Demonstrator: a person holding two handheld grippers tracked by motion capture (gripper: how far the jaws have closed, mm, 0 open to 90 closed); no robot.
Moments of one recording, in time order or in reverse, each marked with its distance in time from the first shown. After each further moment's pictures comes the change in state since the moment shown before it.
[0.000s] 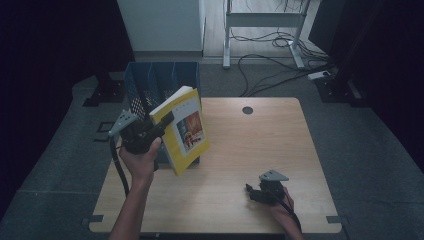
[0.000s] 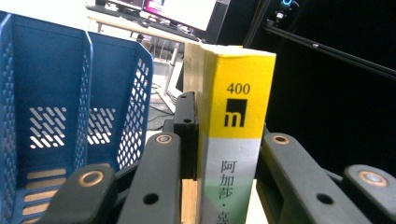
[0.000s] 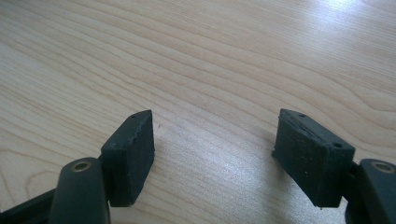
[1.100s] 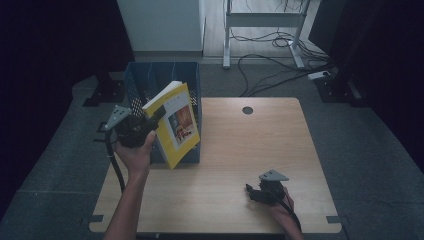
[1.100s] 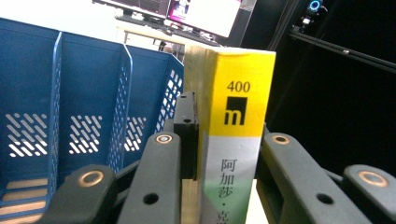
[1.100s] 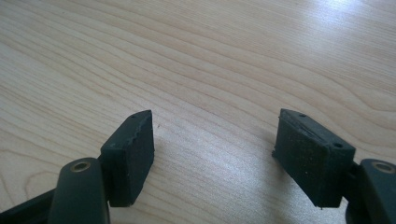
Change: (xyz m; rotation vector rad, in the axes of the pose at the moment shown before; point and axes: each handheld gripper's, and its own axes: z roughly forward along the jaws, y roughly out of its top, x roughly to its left) left arm 0.016 0.008 0.005 -0.022 0.090 0.007; right arm 0.000 0.000 0.000 0.001 -0.003 -0.001
